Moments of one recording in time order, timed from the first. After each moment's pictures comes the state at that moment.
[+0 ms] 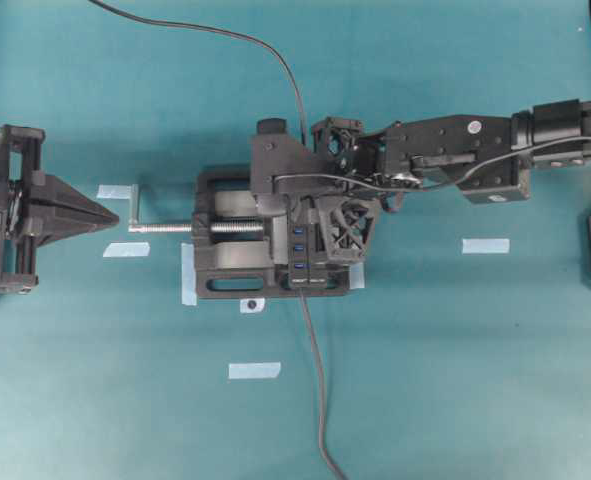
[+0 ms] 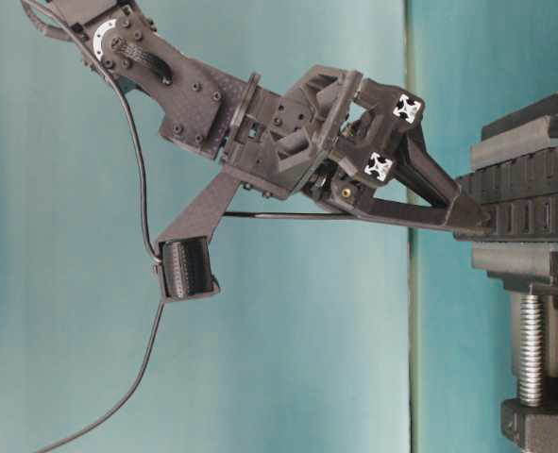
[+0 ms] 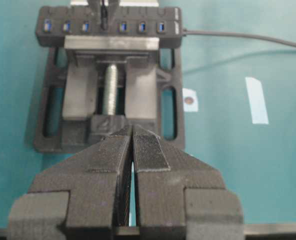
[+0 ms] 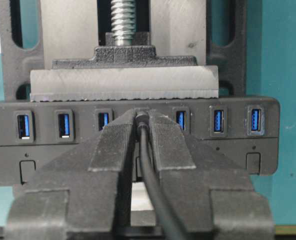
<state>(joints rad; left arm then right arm) 0.02 -0.85 1.14 0.01 0.19 -0.02 -0.09 0.18 0.36 0.00 0.61 -0.10</state>
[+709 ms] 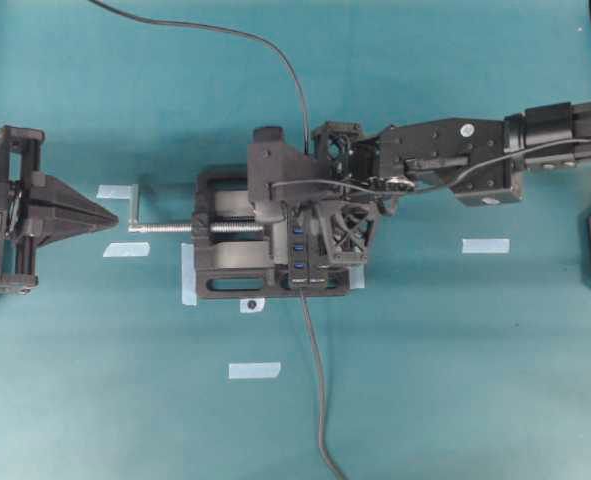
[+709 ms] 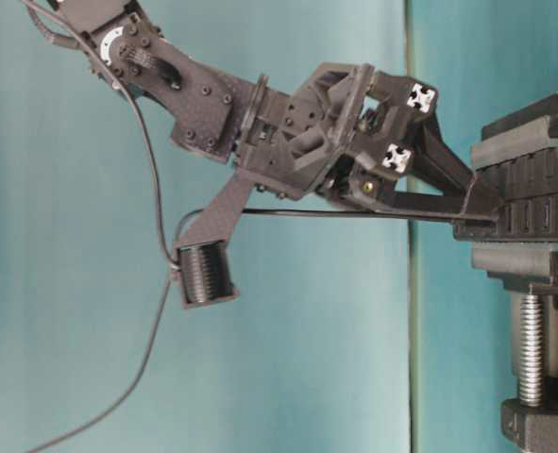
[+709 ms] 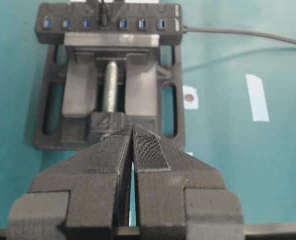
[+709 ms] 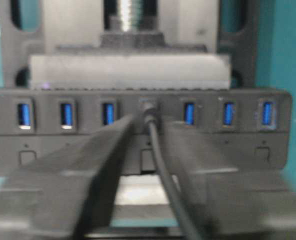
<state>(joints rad) 0.02 -0.85 1.14 0.01 0.19 -0.02 -0.09 0.19 0.35 0.00 0.62 -0.10</state>
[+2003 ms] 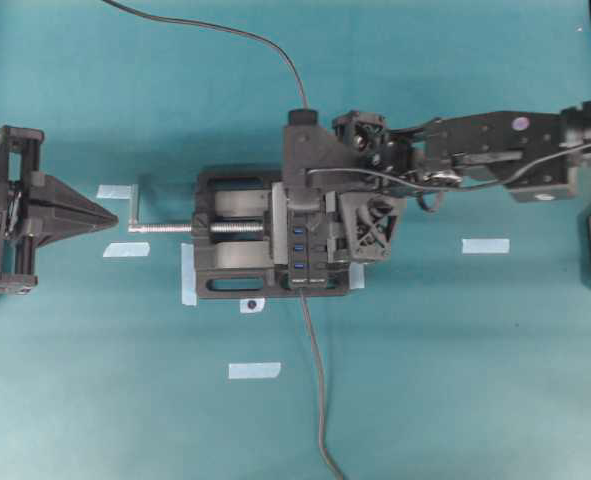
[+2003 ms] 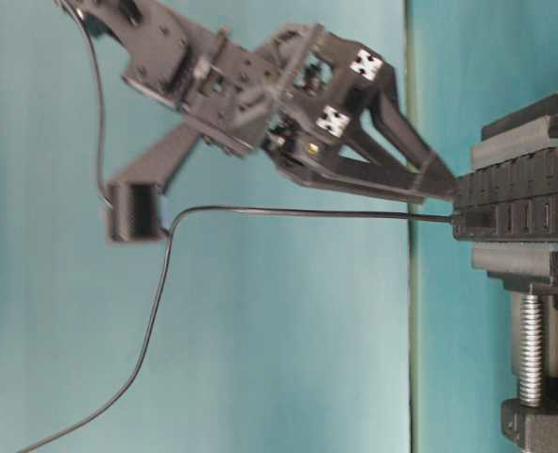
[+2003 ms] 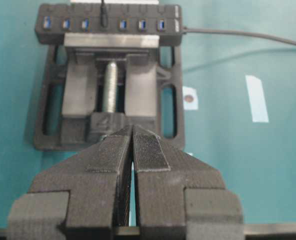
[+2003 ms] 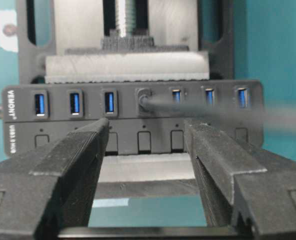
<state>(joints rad) 0.02 -0.85 1.14 0.01 0.19 -0.02 -0.09 0.03 0.48 0.00 0.47 -0.07</state>
